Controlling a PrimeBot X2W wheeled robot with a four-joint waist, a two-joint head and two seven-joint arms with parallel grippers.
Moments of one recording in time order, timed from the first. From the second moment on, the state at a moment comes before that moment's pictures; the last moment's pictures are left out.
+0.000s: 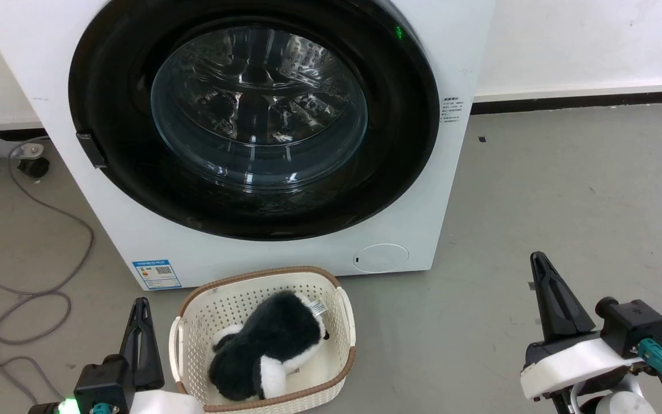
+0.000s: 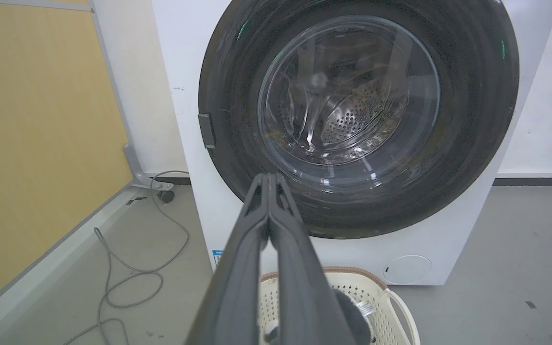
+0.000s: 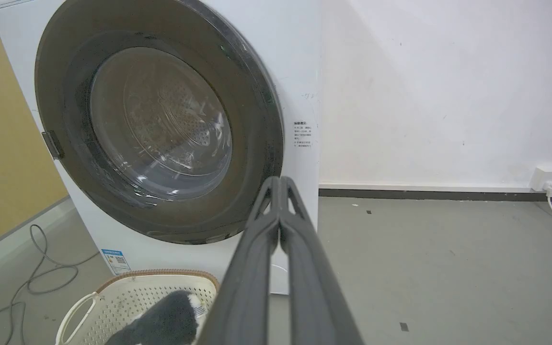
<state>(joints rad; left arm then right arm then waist) 0.09 0.06 0.02 -0.01 -0.04 0.14 -0.21 -0.10 -0.06 0.01 0.16 0.11 0.13 -0.21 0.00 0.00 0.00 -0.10</state>
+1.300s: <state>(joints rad) 0.06 0.06 0.01 -0.01 -0.03 0.09 -0.13 -0.07 -0.06 0.01 0.10 0.07 0.13 -0.12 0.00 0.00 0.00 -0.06</state>
